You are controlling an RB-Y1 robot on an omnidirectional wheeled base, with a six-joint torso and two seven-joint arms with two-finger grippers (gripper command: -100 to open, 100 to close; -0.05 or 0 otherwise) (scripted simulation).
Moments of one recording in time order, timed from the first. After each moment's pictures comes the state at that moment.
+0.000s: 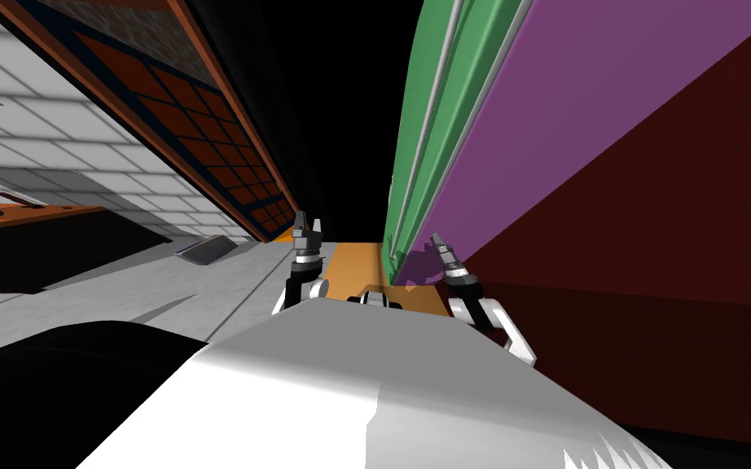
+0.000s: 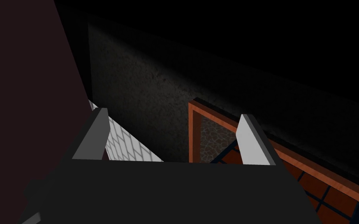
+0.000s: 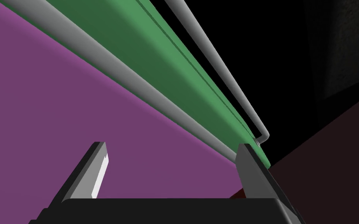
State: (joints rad) left arm 0.46 0.00 0.00 -2.24 0.06 -0.57 -0.11; right arm 0.42 -0.40 -0.04 -2.19 0.39 -0.29 -0.01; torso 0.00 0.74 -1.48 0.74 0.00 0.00
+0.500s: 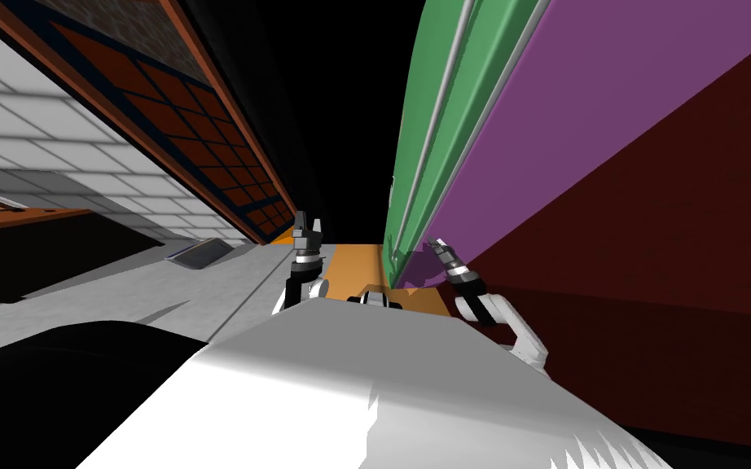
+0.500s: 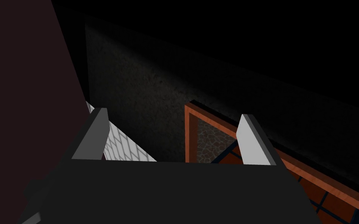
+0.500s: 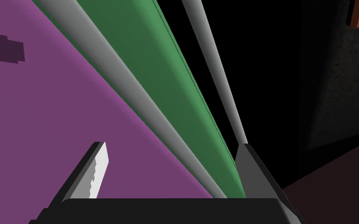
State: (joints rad) left arm 0.46 0.00 0.00 -2.24 0.06 -0.57 -0.11; right arm 0.39 -0.52 -0.06 -2.14 0.54 -0.25 -0.05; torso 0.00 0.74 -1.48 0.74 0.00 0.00
